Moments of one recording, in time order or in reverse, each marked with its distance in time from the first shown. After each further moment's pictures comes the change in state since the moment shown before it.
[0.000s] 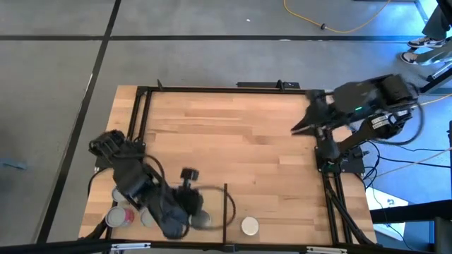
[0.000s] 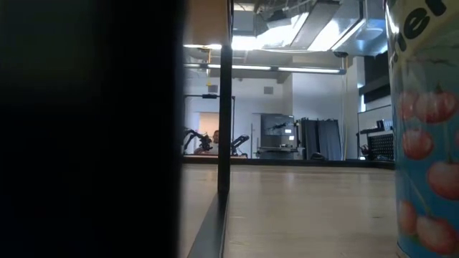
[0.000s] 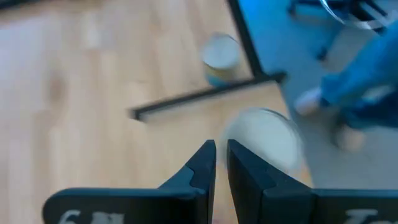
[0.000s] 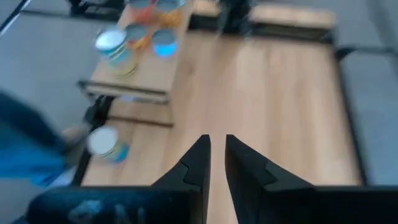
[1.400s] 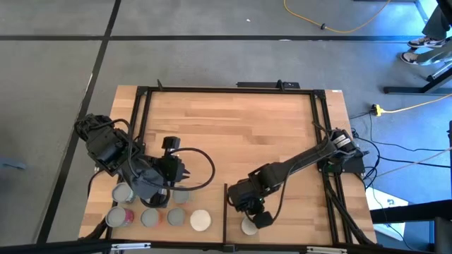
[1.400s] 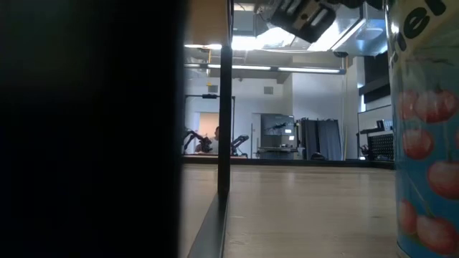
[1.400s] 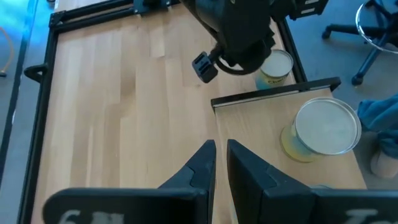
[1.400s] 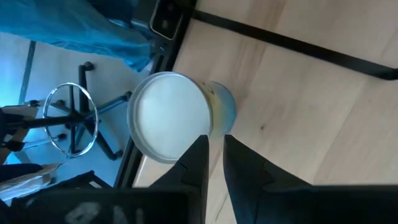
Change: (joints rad) left arm 0.054 -0.201 0.001 -0.134 -0.121 0.026; right arm 0.201 0.506 -0.654 0.654 -0.451 0.107
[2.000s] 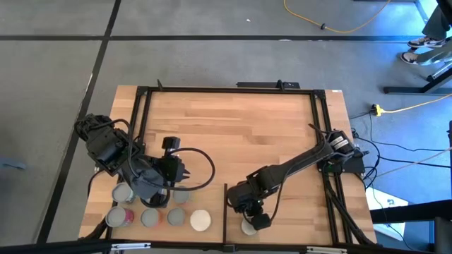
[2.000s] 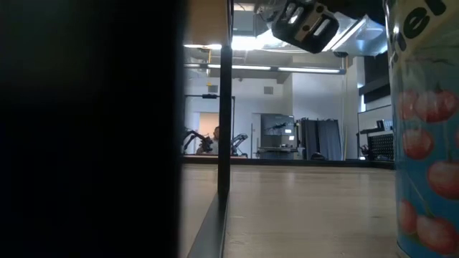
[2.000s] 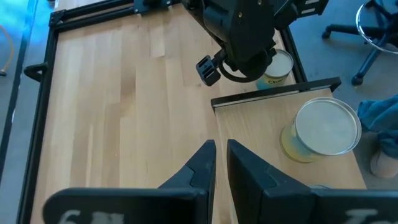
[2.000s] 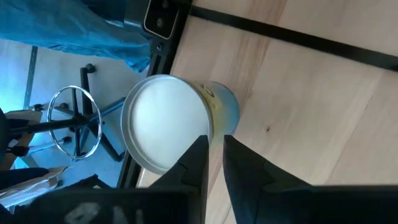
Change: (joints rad) left arm 0.000 0.000 0.000 0.000 0.000 -0.004; right arm 0.007 0.029 -0.013 0.030 -0.003 0.043
